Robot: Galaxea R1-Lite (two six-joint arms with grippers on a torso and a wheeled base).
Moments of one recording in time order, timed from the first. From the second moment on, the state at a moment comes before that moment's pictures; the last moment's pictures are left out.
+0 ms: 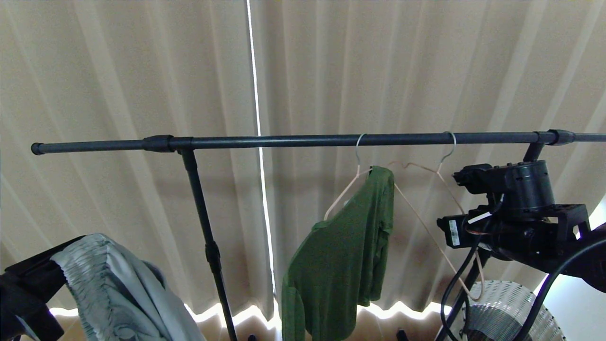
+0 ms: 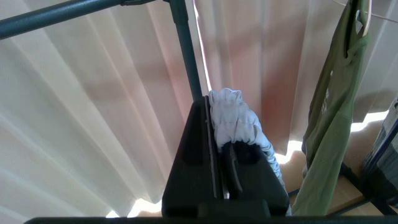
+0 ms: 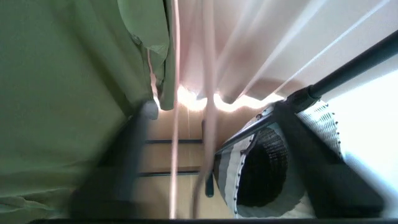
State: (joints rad) left arm -0.19 0.88 -0.25 -0.54 -0.07 0.20; right arm 0.33 1.67 -0.75 -0.27 -0.40 0.15
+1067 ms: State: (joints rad) left arm -0.19 0.88 -0.25 -0.54 -0.07 0.20; right arm 0.33 1.57 -0.73 -0.28 -0.40 0.14
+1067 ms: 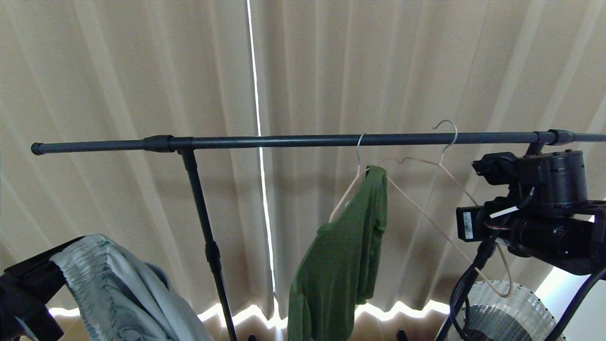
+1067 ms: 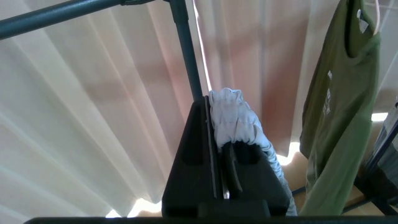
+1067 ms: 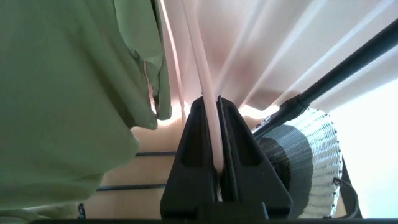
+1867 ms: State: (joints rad) left arm -0.19 0.88 -0.25 -0.54 -0.07 0.21; right arm 0.34 1.44 -0.65 -0.28 -0.39 0.13
